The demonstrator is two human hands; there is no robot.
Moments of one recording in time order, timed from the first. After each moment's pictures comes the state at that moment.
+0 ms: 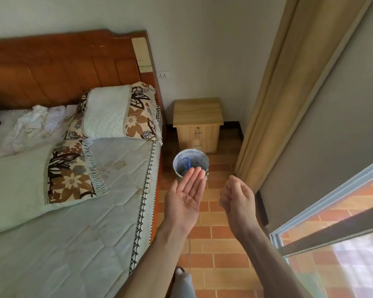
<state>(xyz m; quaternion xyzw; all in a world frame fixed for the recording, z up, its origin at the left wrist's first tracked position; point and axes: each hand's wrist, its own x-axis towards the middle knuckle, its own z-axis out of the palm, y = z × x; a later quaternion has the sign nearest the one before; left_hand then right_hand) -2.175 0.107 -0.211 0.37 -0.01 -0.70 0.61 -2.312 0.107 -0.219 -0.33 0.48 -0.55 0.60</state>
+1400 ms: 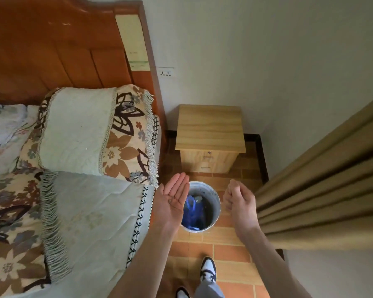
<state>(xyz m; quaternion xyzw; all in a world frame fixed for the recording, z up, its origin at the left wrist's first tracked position) -2.046 -0.379 -0.364 0.42 0.07 -0.64 0.64 -2.229 -0.385 -0.330 -0.38 0.57 -0.44 0.58</state>
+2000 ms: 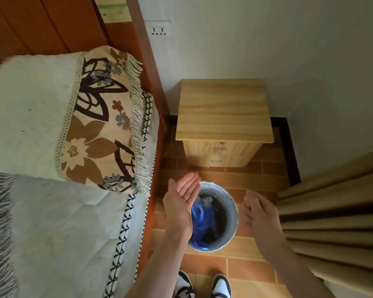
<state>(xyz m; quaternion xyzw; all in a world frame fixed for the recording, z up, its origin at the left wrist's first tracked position) -2.067 -0.492 -0.562 0.57 -0.04 -0.57 0.59 -2.249 -0.485 -0.548 -0.33 0.59 -0.40 0.62</state>
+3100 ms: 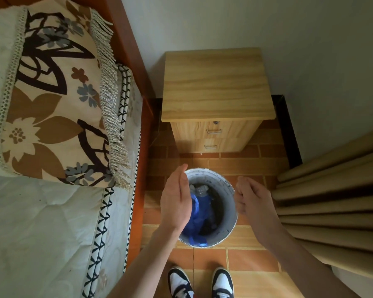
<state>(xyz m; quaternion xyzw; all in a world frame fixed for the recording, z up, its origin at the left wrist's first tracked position) -2.055 -0.488 -0.691 0.73 -0.50 -0.32 0.34 -2.240 -0.498 -0.642 -0.35 0.59 -0.38 0.62</state>
